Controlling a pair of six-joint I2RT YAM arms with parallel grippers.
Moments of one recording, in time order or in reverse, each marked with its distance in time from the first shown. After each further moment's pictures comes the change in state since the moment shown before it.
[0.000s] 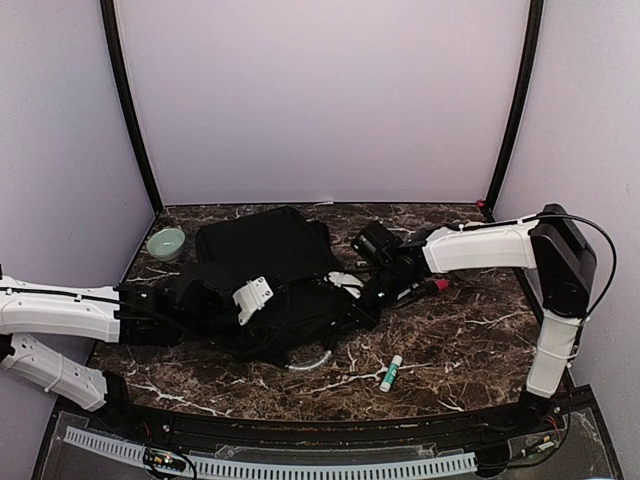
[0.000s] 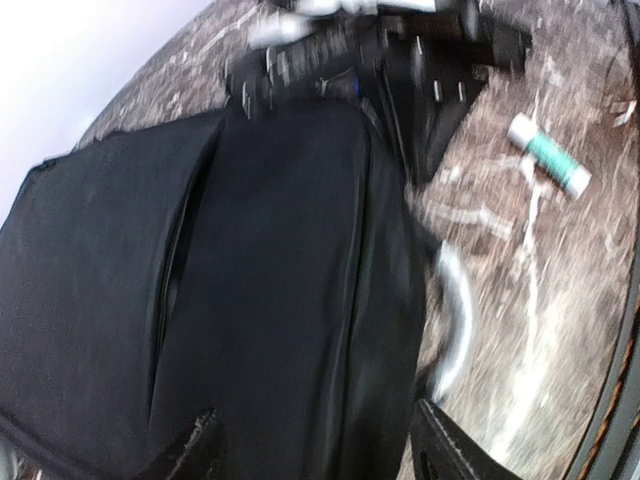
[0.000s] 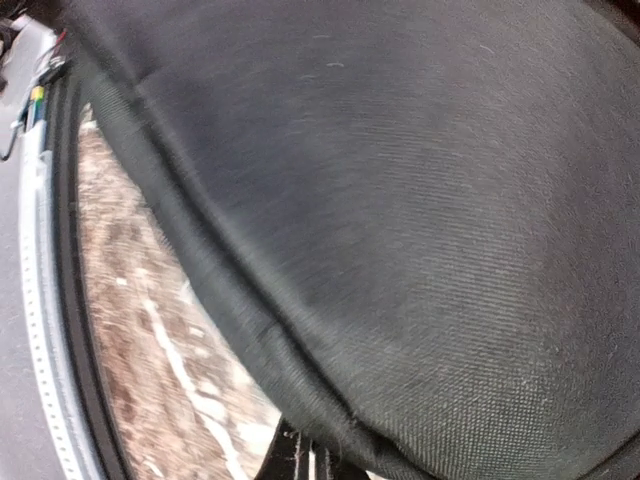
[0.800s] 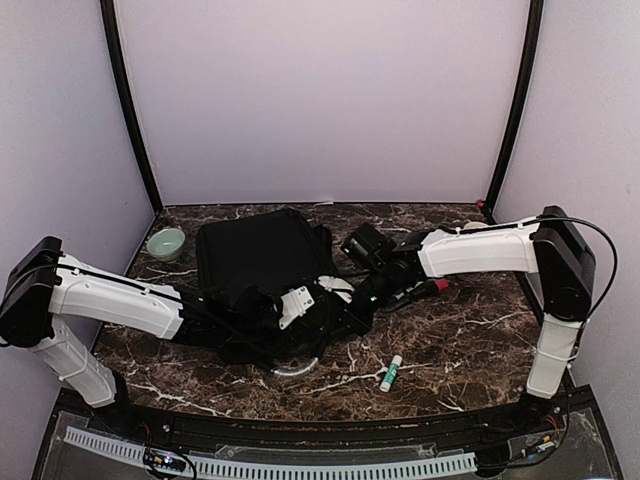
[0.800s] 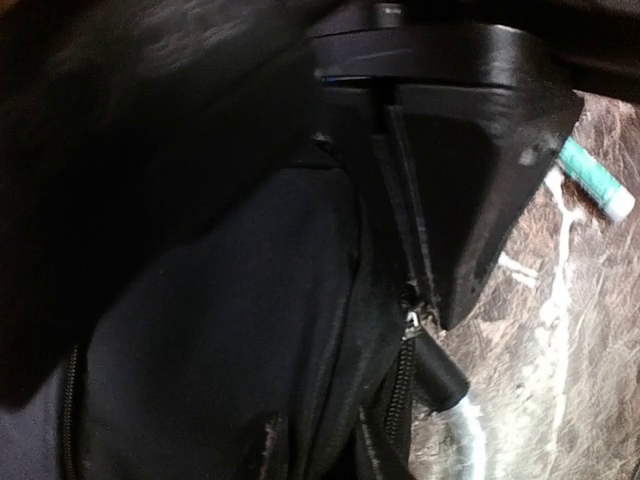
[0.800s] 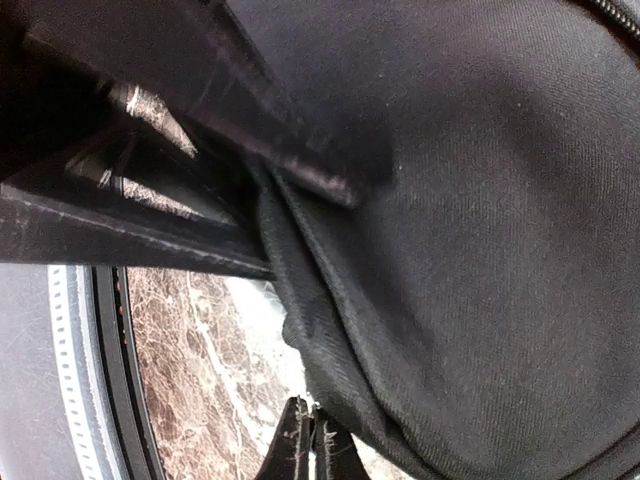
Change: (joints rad) left arm 0.000 0.362 0.108 0.221 0.052 0.035; right arm 0.077 -0.006 0.029 0.000 -0.024 0.023
